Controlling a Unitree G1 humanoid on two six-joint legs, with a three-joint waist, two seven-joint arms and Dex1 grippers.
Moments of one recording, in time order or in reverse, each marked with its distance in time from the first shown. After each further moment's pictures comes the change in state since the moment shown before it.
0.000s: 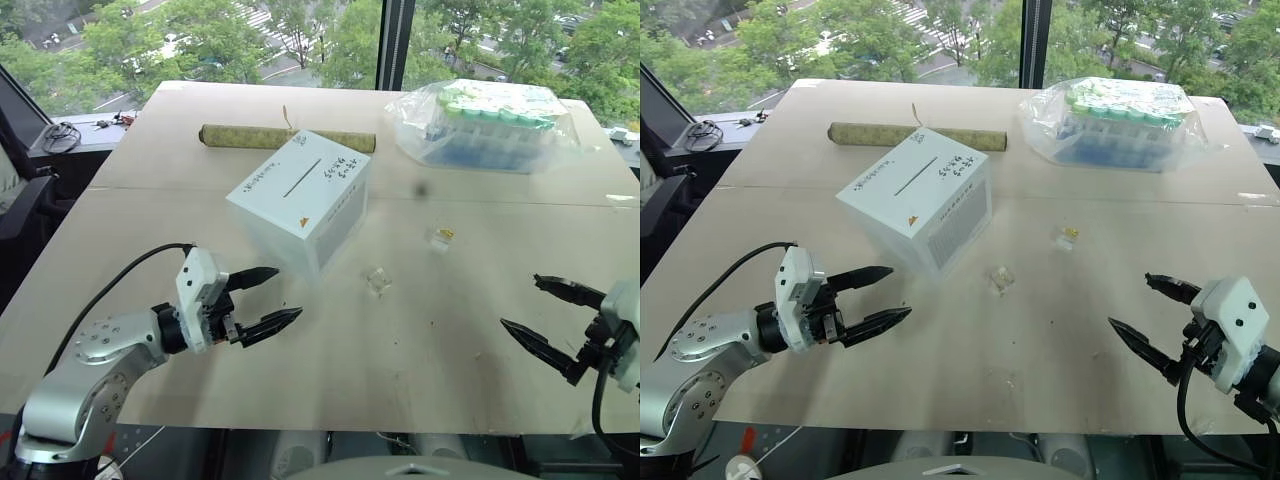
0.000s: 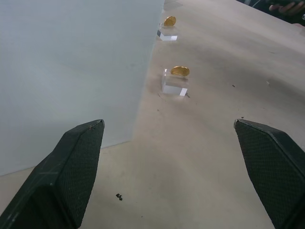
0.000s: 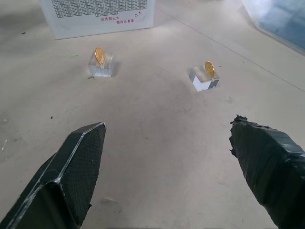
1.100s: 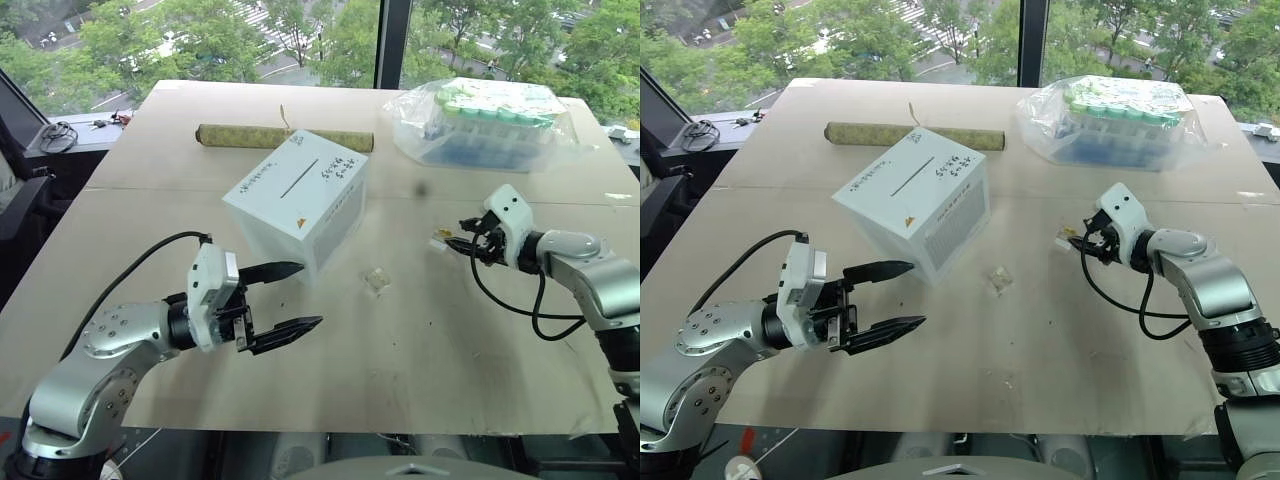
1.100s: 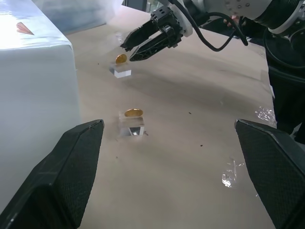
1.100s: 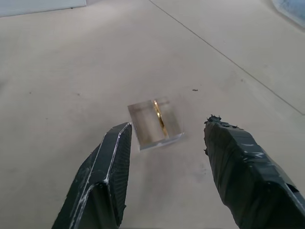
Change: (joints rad) left arm -0.038 0.004 -0.035 -0.082 -0.060 -0.039 -0.064; right arm -0.999 0.021 0.721 0.762 -0.346 0.128 -0.051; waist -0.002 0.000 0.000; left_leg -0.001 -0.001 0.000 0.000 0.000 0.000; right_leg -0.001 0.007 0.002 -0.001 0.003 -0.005
